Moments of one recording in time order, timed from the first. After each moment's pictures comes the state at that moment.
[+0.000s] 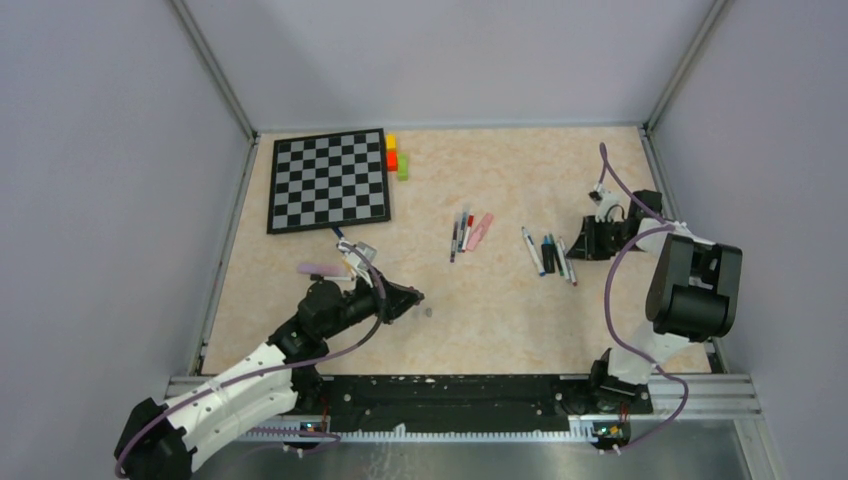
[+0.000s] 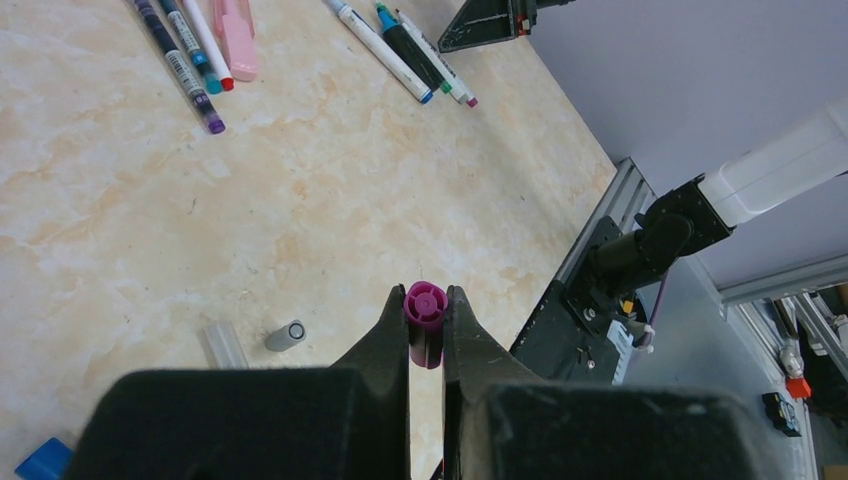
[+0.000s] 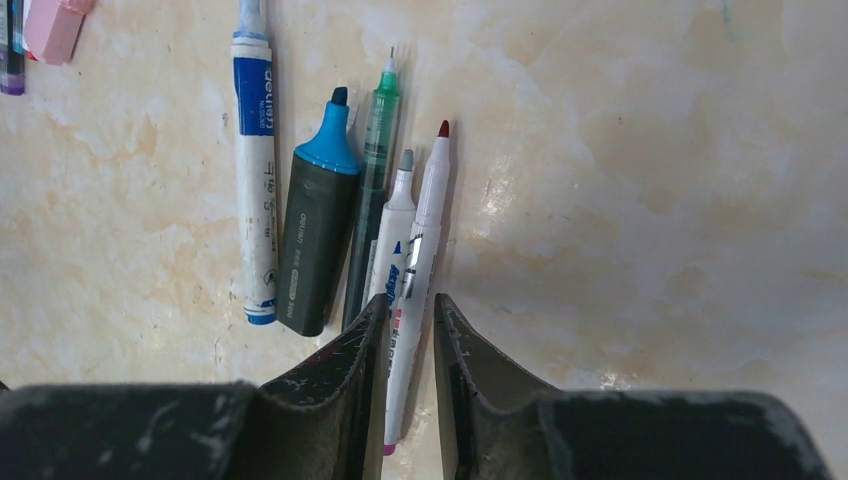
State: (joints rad) left arm -0.73 0.64 0.22 0.30 0.25 -0.64; right arm -0.27 1.66 0.89 -0.39 -0.67 -0.31
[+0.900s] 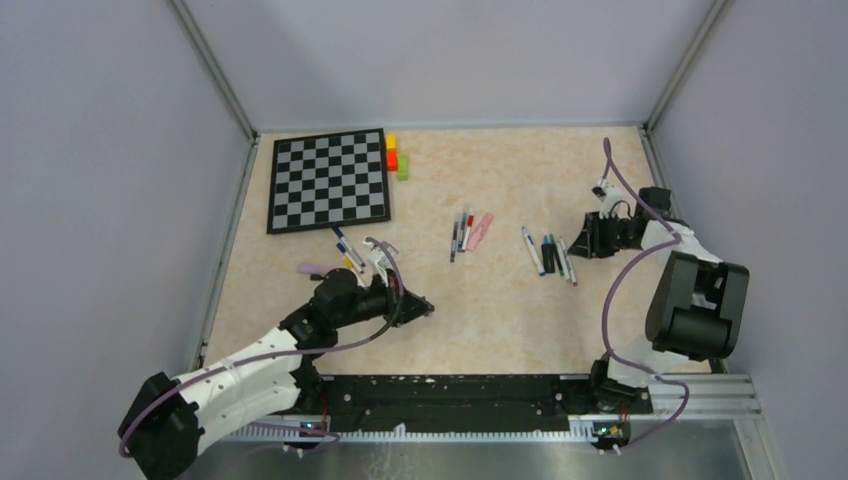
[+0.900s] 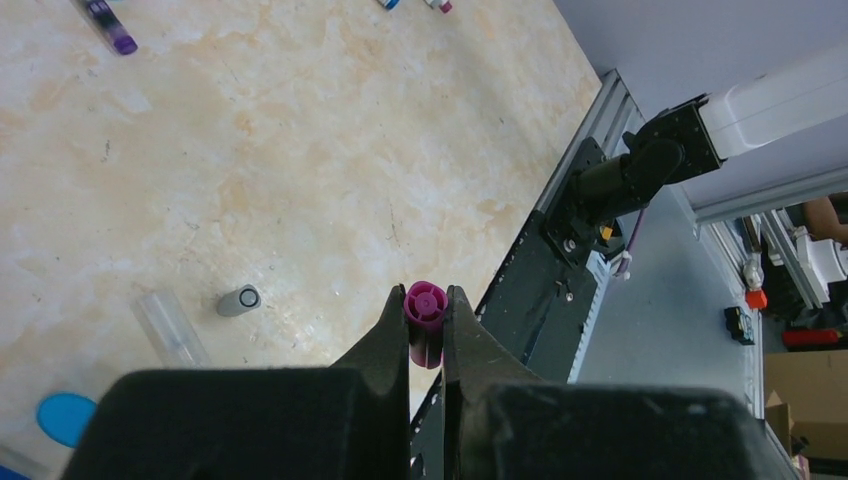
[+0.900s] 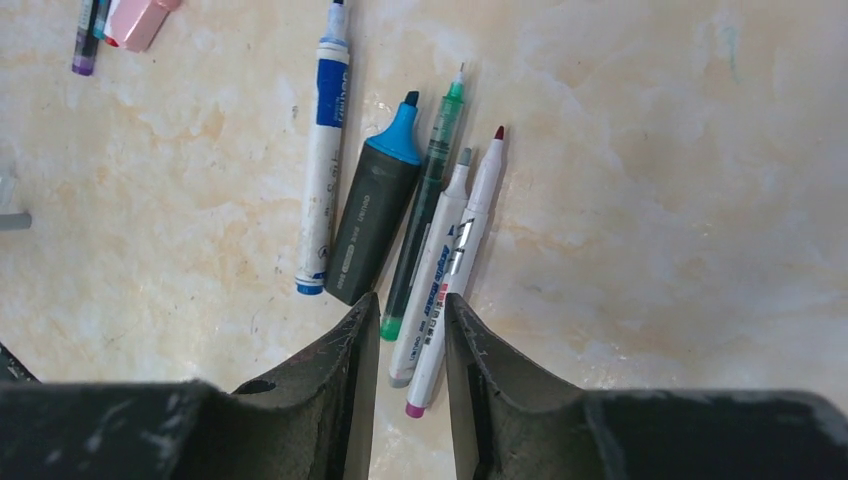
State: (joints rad) left arm -0.74 0.80 0.29 0.28 0.40 -0.63; right arm -0.28 1.57 0.89 -0.46 -0.72 -0.37
